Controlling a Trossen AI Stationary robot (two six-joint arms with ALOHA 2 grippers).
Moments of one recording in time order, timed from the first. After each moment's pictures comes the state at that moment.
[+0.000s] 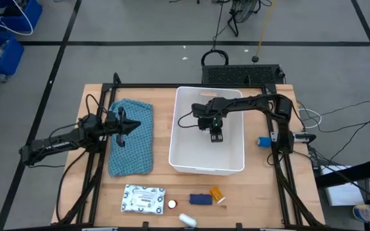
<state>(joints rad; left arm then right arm) 0.33 0.14 0.01 0.23 0.21 -0.19 -0.31 1.97 1.31 -0.97 -0.05 -0.32</state>
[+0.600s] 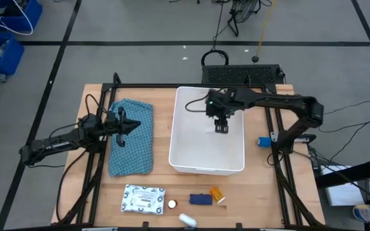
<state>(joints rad) 0.33 0.14 0.01 0.24 0.21 -0.19 -0.31 1.58 1.31 -0.99 0.00 -0.19</state>
